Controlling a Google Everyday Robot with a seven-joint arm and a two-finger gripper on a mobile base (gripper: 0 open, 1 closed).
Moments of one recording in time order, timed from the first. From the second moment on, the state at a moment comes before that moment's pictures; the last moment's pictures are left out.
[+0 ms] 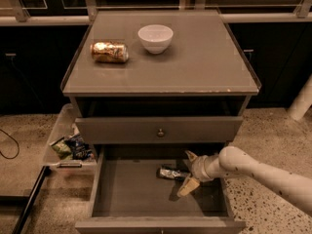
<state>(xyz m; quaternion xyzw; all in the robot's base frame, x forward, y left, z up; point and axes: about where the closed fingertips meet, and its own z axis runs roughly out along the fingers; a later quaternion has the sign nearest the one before) 0.566 -0.142 0.410 -0.56 0.74 0.18 0.33</state>
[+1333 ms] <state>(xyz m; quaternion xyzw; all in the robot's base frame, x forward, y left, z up) 0.574 -0.138 0.372 -0.54 0.75 0.19 0.34</state>
